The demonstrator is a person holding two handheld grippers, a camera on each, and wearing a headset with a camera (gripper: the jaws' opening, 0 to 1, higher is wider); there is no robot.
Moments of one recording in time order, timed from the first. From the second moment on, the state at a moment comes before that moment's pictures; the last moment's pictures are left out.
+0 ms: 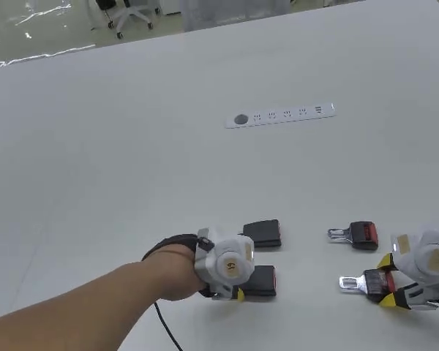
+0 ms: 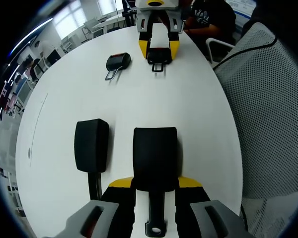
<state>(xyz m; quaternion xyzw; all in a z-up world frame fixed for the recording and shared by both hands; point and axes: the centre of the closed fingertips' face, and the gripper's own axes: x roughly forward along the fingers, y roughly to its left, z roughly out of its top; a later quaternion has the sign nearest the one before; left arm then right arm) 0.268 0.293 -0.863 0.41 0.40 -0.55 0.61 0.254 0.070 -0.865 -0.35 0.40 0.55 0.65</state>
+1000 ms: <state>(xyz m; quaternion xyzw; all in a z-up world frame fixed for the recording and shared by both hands) 0.265 0.291 -0.864 0.43 0.41 -0.54 0.59 0.257 0.152 -0.864 -0.36 0.38 0.56 0.64</state>
